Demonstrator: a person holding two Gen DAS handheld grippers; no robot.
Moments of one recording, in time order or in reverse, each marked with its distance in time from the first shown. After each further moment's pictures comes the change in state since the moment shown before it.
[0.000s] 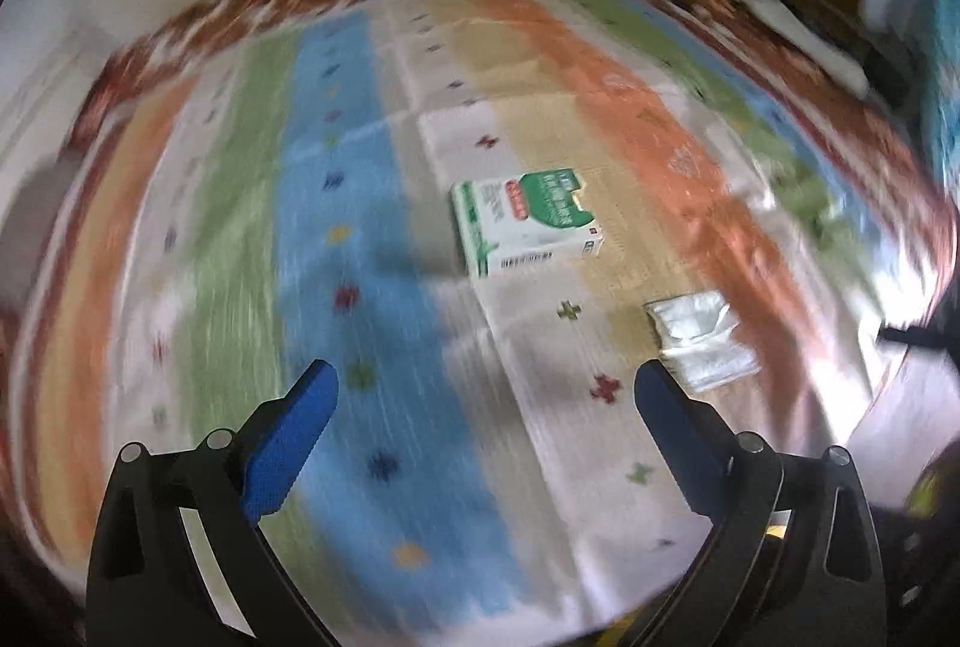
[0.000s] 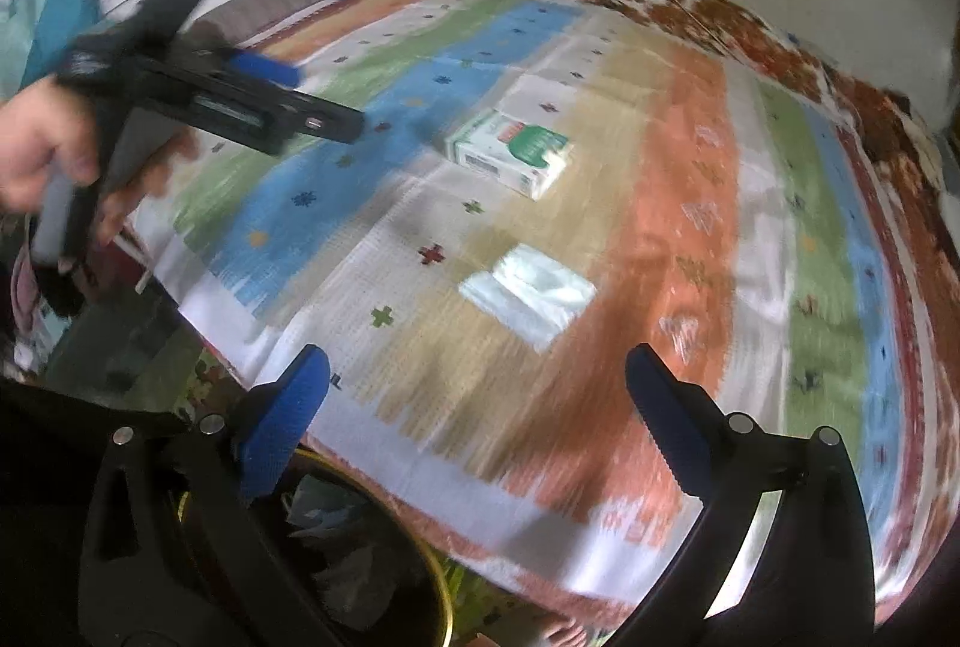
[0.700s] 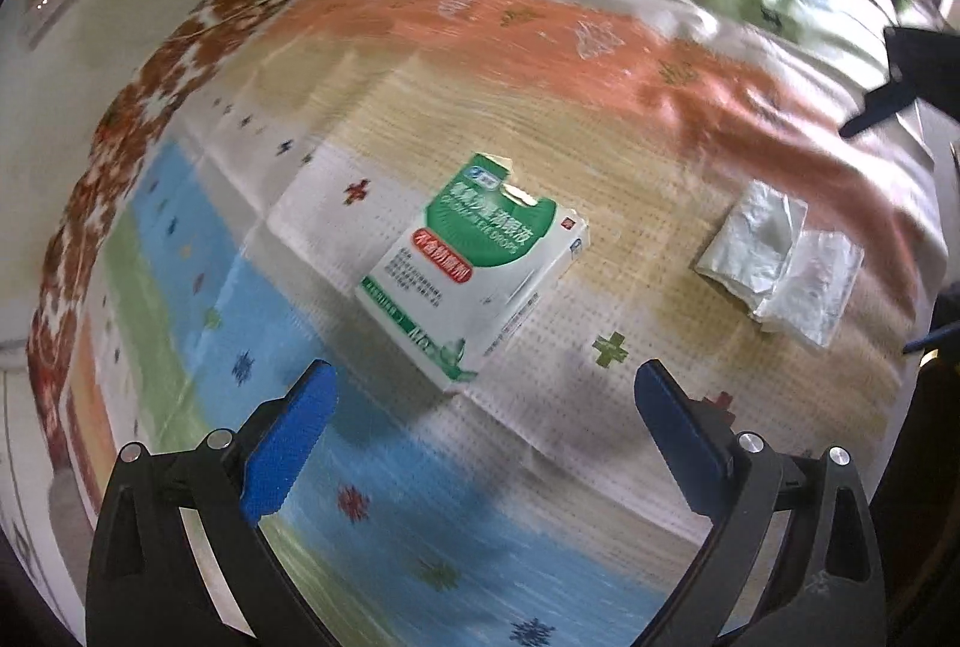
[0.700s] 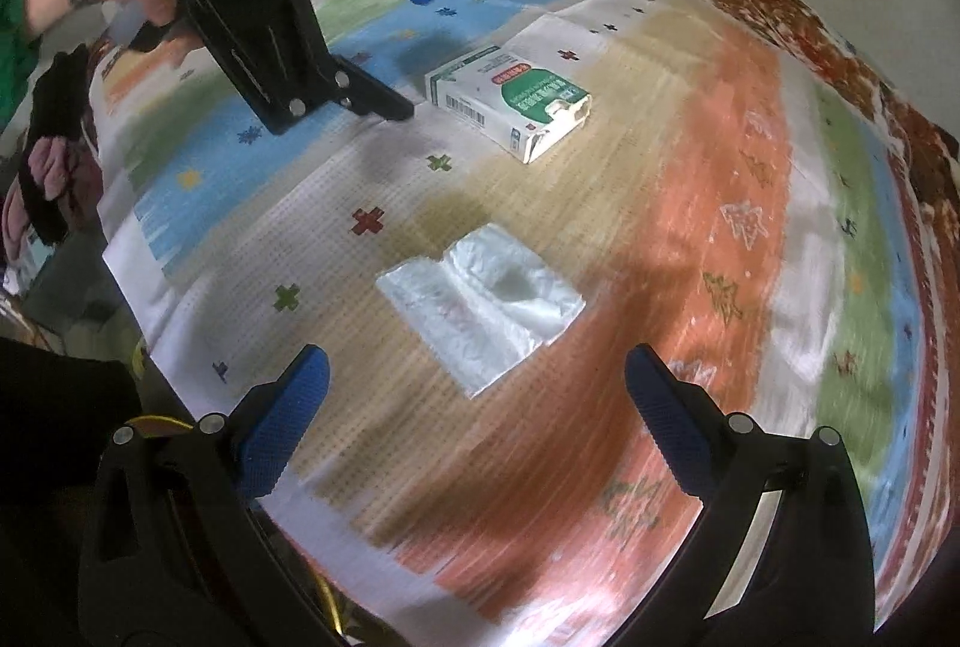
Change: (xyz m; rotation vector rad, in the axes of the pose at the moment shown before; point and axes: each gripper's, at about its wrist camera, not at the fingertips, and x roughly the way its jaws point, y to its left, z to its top) left arm 0.093 -0.031 0.052 0.612 0.105 -0.074; right arm 0.078 -0.035 0.012 -0.118 0.120 0.047
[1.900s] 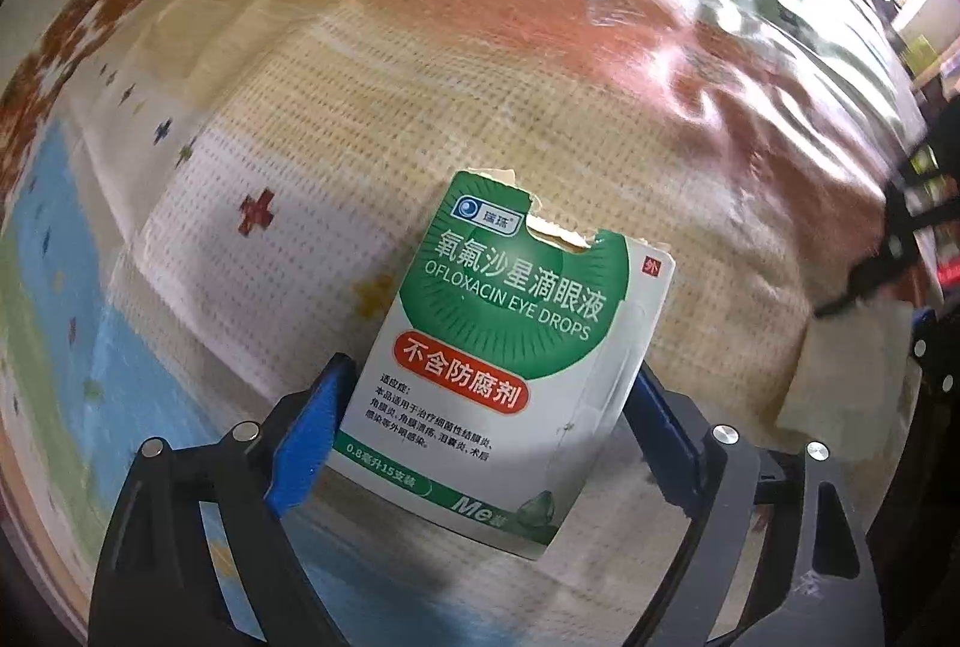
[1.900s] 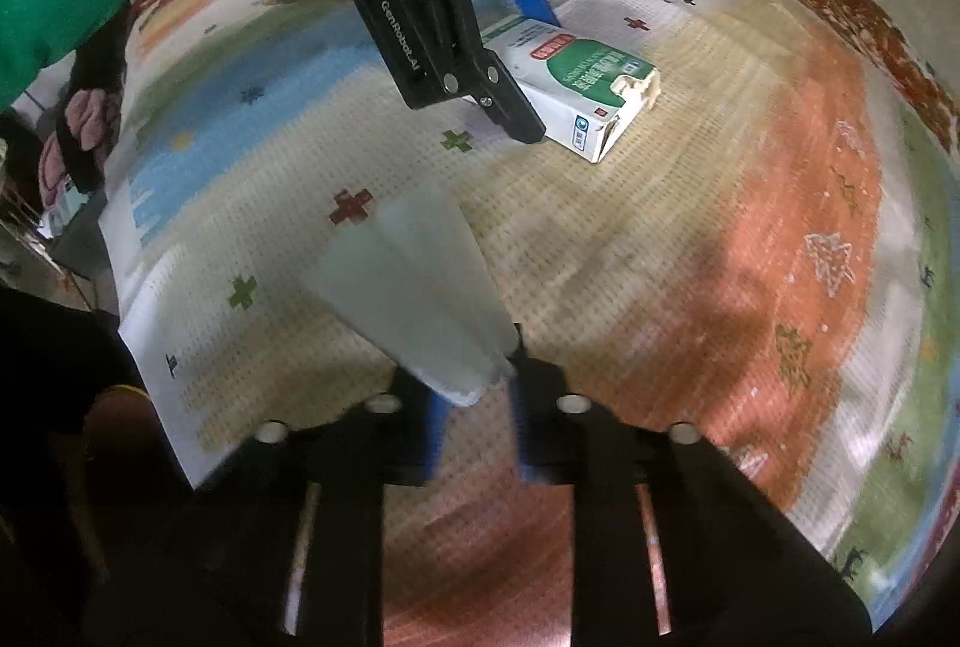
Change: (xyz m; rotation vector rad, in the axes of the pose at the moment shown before) left arm 0.074 0.029 0.028 -0.050 0.072 -0.228; right arm 0.052 -0.014 0.013 -0.104 0.077 0.124
